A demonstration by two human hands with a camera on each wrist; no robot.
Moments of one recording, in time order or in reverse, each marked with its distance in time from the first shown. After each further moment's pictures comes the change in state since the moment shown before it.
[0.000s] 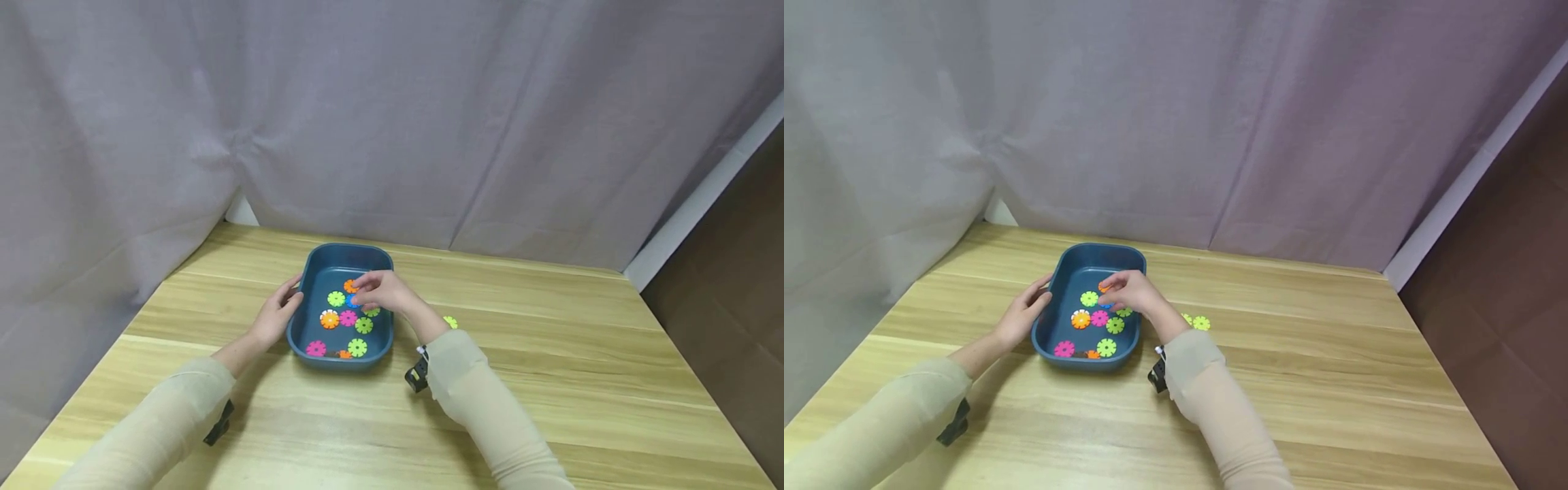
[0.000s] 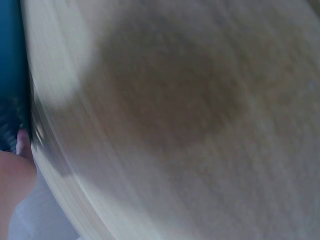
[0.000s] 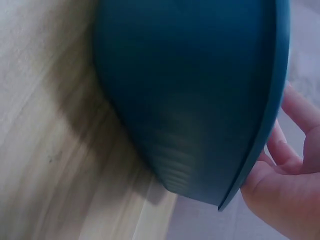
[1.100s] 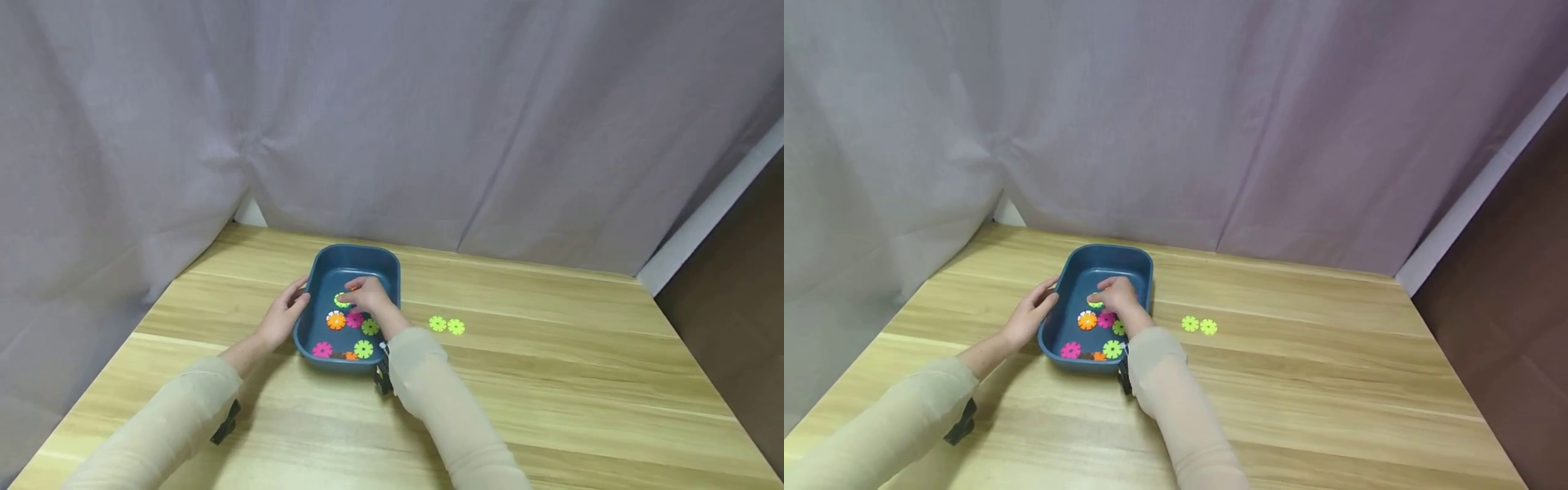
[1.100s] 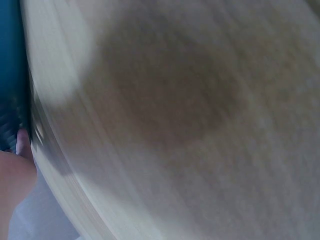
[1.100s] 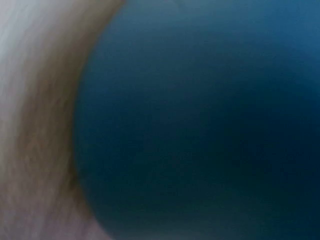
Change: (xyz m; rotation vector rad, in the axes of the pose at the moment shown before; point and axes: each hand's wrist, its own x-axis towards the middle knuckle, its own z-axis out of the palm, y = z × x) left_hand -0.003 0.003 0.000 -0.002 0.024 0.011; right_hand 0.038 0.005 0.047 0.052 0.176 0.140
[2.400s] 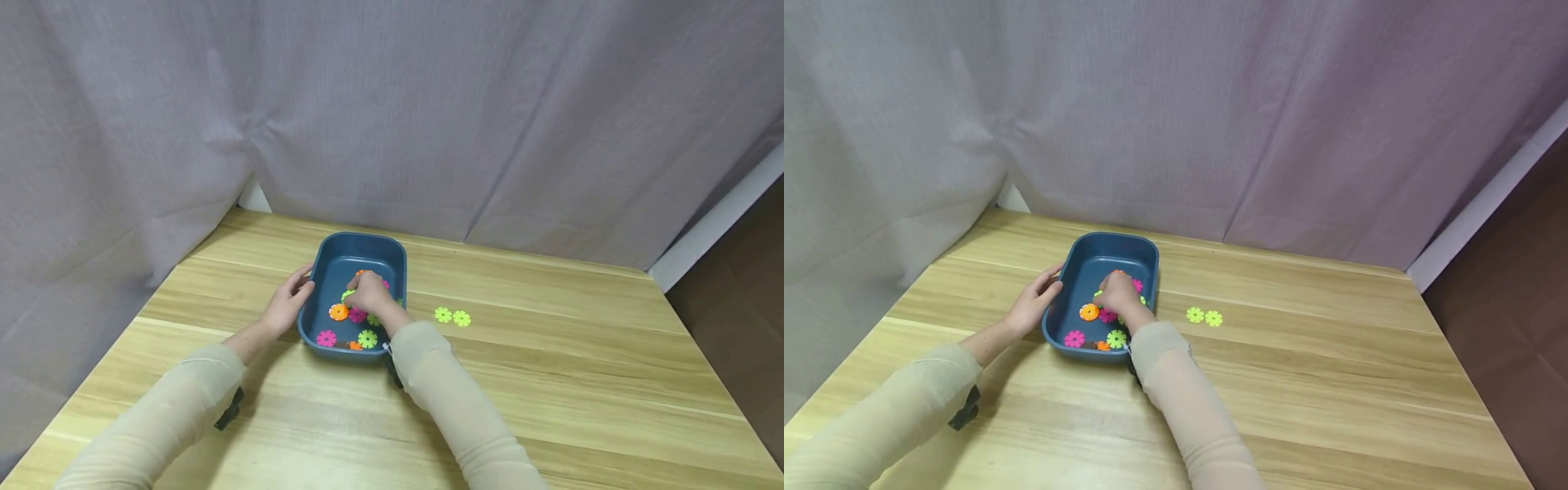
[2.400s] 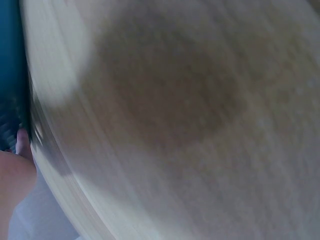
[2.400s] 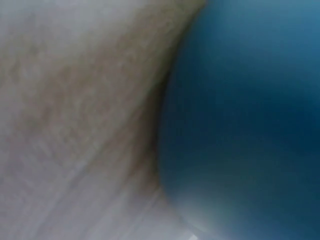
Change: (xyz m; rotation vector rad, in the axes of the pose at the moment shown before) left_hand -0.008 0.010 0.003 -0.005 -0.023 -0.028; right_hand -0.013 0.004 0.000 -0.478 -0.013 -0.137
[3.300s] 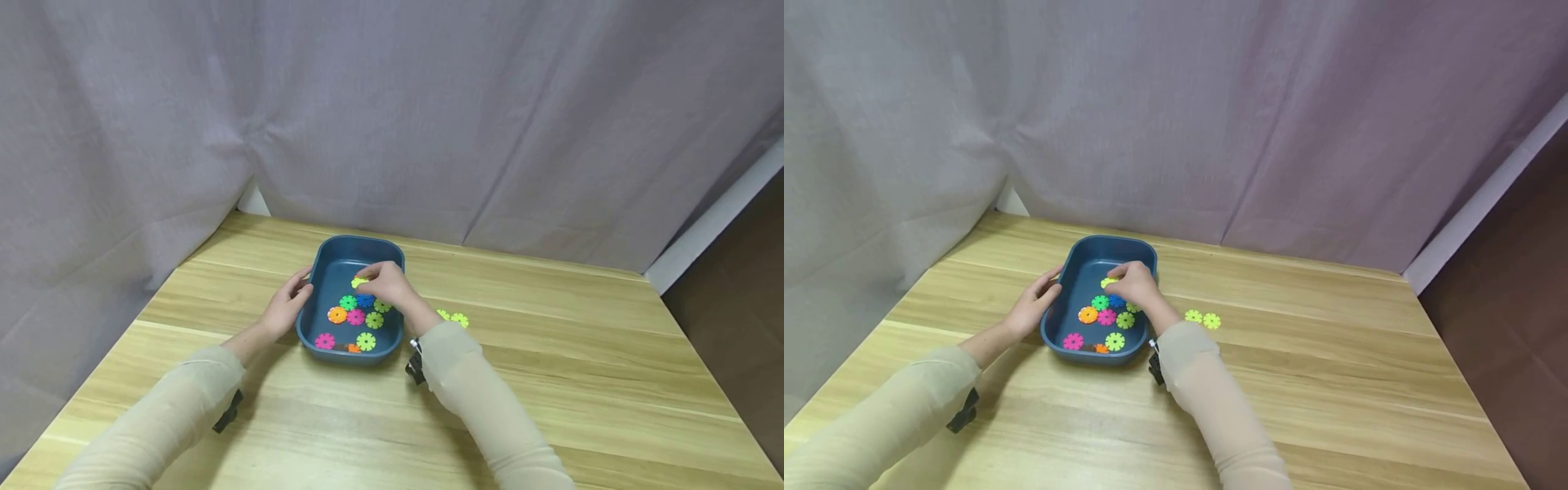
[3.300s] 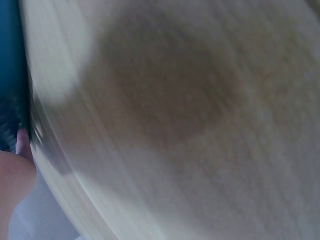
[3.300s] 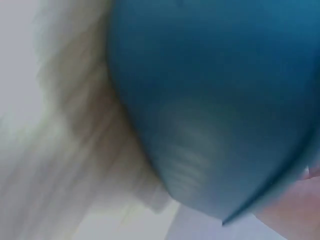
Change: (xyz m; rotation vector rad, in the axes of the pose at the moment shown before) left_hand 0.000 -0.001 0.000 -0.004 -0.020 0.004; right_hand -0.015 0.010 -0.041 0.187 0.036 -0.054
